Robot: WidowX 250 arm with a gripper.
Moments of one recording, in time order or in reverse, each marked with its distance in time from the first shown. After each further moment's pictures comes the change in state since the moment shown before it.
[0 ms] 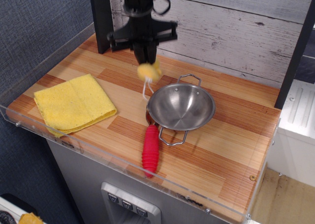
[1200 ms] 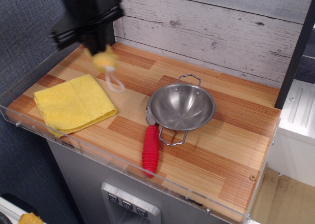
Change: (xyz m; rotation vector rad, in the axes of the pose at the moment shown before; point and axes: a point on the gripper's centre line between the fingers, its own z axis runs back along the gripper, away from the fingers) arm -0.012 0.085 0.051 0.077 -0.074 0.466
